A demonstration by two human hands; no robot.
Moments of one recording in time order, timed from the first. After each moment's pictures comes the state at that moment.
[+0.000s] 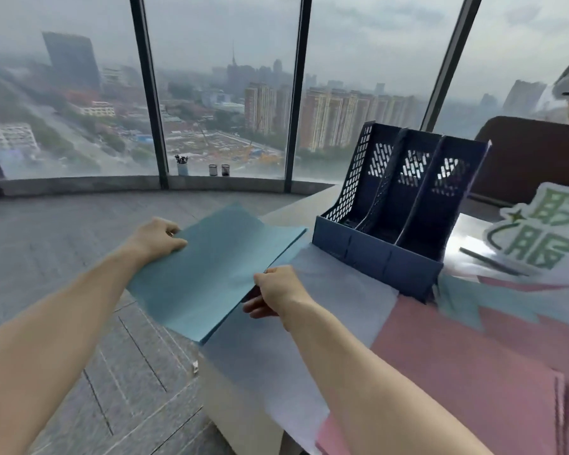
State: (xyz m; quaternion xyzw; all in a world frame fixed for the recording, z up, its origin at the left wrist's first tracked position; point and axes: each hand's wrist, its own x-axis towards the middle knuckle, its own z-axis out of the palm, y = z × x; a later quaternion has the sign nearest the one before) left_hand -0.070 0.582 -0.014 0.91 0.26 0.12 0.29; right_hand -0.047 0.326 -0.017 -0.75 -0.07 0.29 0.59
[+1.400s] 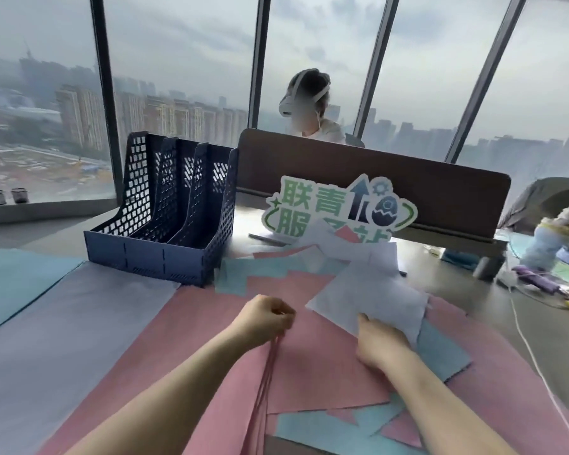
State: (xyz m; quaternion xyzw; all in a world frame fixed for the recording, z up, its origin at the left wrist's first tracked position) left_hand -0.028 0.050 -0.038 0.84 -0.11 -0.08 0.52; right_hand -0.065 -0.174 -0.031 -0.99 0.13 0.09 -0.02
